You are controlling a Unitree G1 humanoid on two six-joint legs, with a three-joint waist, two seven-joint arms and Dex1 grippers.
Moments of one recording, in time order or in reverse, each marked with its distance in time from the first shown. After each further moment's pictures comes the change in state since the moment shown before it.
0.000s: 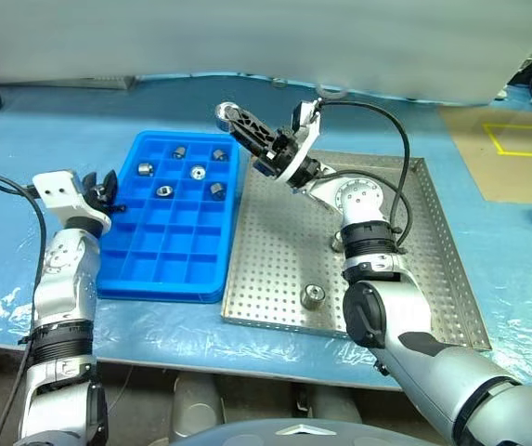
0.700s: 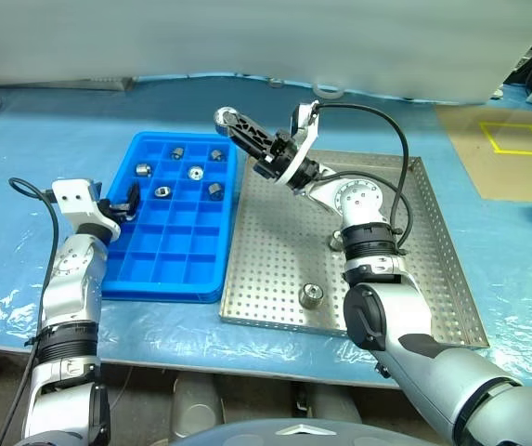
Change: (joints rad) left arm 0.009 -0.009 -0.015 0.026 0.046 0.006 -0.032; right arm 0.011 0.000 0.027 -0.018 -0.029 -0.017 -0.001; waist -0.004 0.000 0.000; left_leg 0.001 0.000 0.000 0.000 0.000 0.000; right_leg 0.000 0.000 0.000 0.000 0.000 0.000
